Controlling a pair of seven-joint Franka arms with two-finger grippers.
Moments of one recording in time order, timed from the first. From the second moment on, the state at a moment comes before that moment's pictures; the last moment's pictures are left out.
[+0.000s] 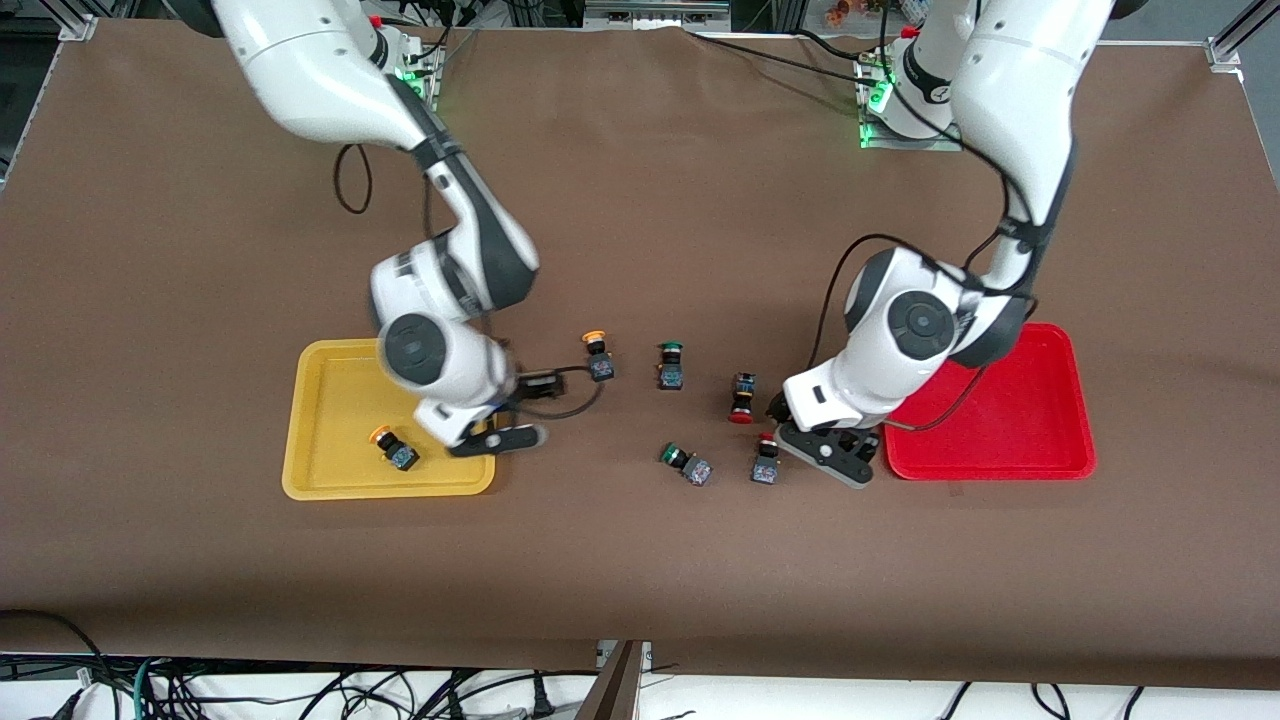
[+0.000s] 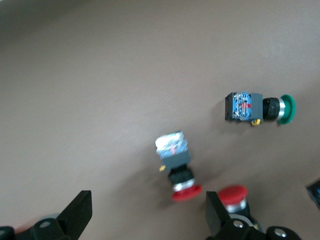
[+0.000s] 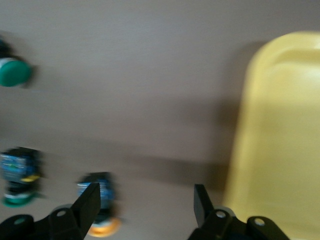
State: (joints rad) left arm -0.30 0.69 -0.09 -1.60 -0.01 2.50 0.15; right arm 0.51 0.75 0.04 -1.37 0.16 2.11 0.37
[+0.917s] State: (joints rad) left arm -0.34 0.86 -0.09 -1.59 -0.01 2.77 0.17; right arm 0.66 0.80 0.01 -1.56 0.14 2.34 0.56
